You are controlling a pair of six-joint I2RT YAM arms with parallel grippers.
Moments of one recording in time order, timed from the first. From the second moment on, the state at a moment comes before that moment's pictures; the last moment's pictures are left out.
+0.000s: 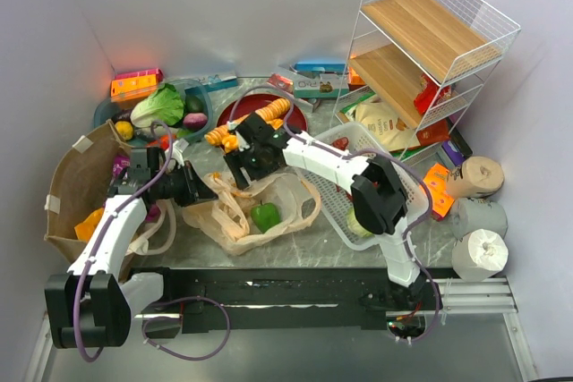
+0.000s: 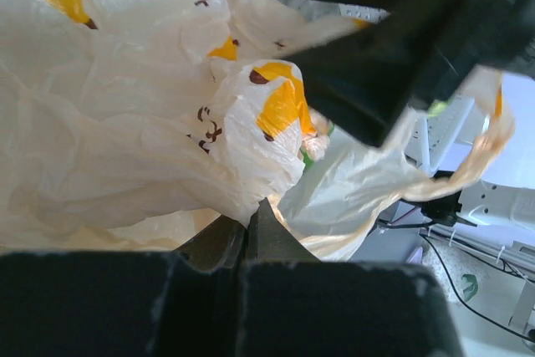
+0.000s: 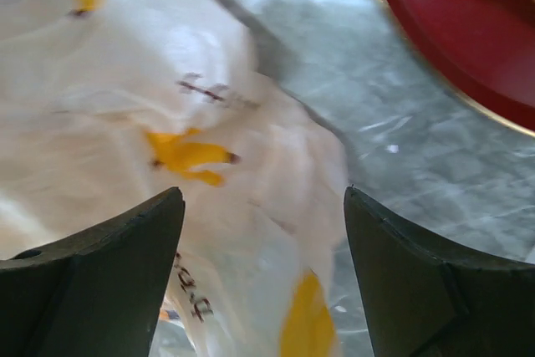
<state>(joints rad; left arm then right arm) 0.02 1.07 0.72 -0.57 0.74 -0.40 0.85 2.10 1.81 -0.73 -0.13 0.25</state>
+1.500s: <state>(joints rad) 0.02 1.06 0.70 -0.53 0.72 -0.42 0.66 2.17 1.92 -0.69 -0.01 1.12</state>
